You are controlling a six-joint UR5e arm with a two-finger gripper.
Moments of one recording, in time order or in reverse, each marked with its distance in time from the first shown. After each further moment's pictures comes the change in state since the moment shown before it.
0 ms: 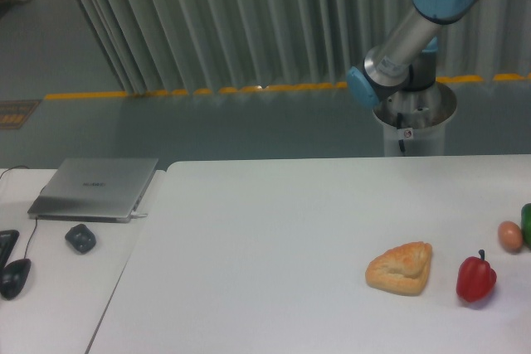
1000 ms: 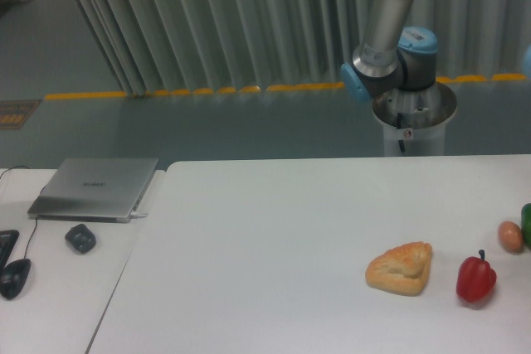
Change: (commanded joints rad) arm -0.290 0.212 -0.012 -0.347 -0.138 -0.618
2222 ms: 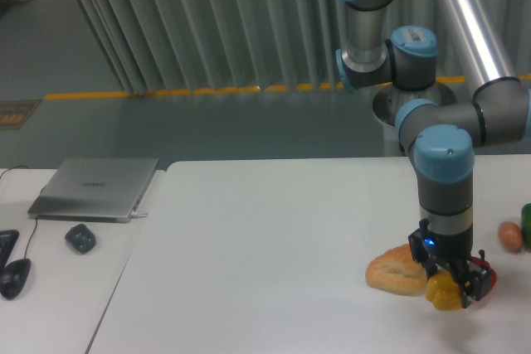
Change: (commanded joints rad) arm -0.249 -0.160 -0.008 0.275 -0.029 -0.510
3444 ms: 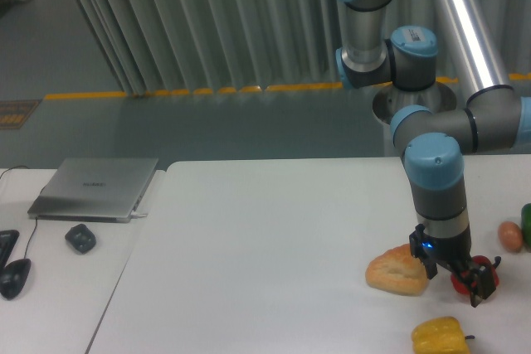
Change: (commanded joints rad) arm -0.011 0.051 -0.057 -0.002 0.077 0.003
